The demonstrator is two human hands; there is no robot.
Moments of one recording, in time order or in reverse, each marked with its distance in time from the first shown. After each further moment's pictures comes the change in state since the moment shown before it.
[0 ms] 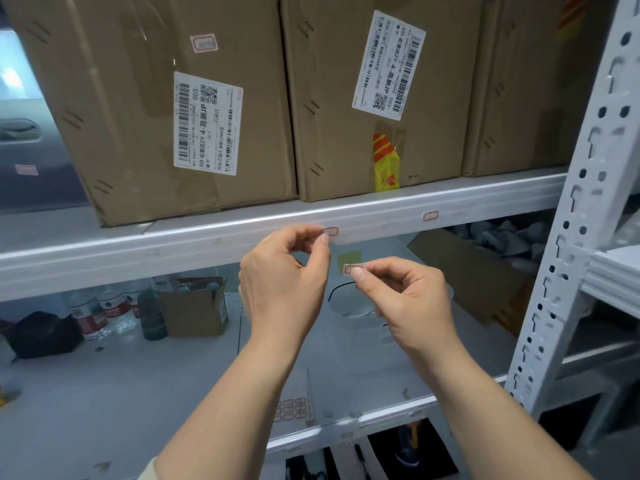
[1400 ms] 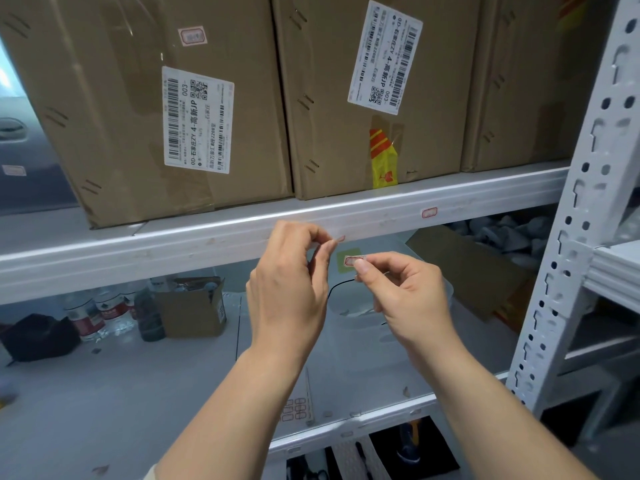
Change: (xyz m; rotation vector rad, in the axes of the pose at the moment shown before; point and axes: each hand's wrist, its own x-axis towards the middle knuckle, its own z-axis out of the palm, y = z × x) left_hand -0.008 0.000 0.002 0.132 -0.064 0.312; right_hand 0.011 0.021 -0.004 -0.072 0.039 -0.005
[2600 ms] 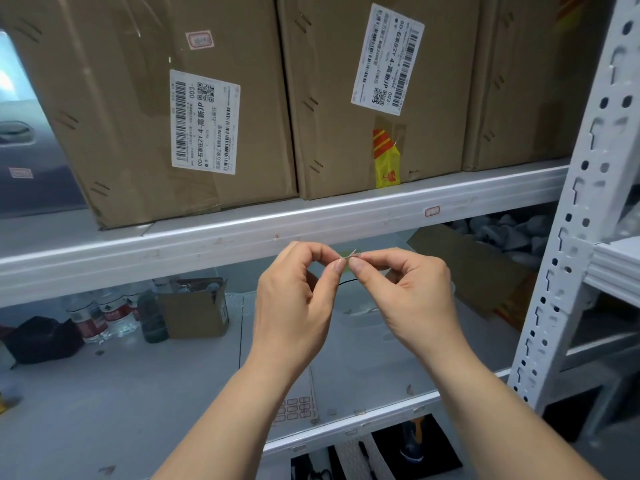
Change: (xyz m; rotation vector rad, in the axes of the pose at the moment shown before) left_hand -0.014 -0.006 -0.014 -0.237 -0.143 -0.070; right_hand -0.009 -0.025 0.001 -0.235 0.009 -0.134
